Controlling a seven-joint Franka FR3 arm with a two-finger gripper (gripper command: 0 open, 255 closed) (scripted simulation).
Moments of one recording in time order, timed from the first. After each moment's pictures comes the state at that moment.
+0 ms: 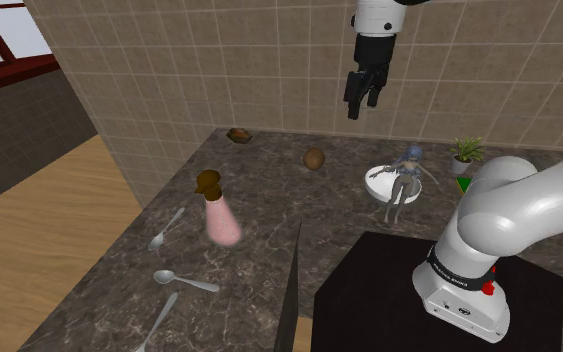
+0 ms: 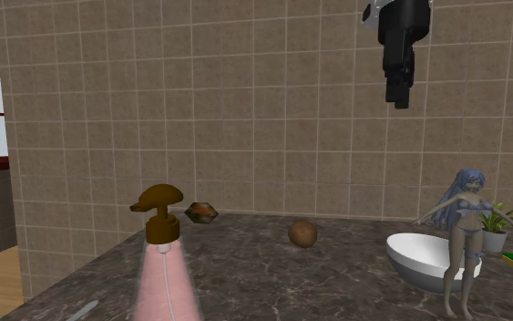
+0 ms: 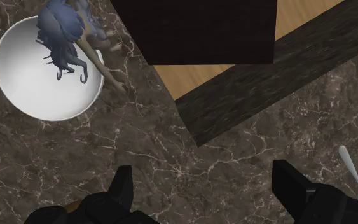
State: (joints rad) arm 0.01 -0.77 -0.01 -2.33 0.03 1.56 -0.01
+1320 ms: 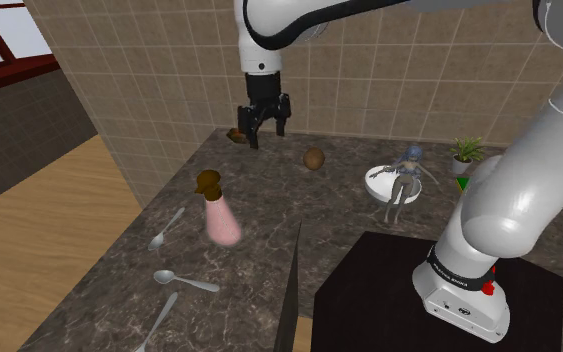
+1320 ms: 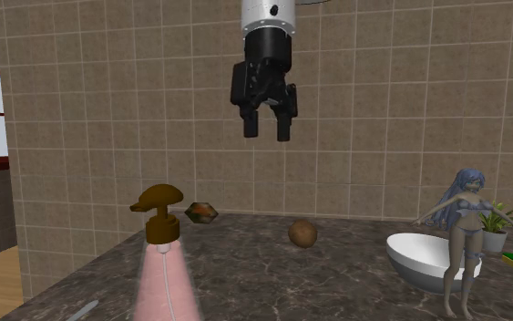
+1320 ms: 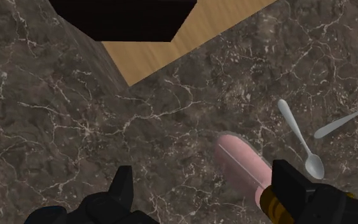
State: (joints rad) arm 0.10 -0.17 0.20 -1.97 0.13 1.76 0.25
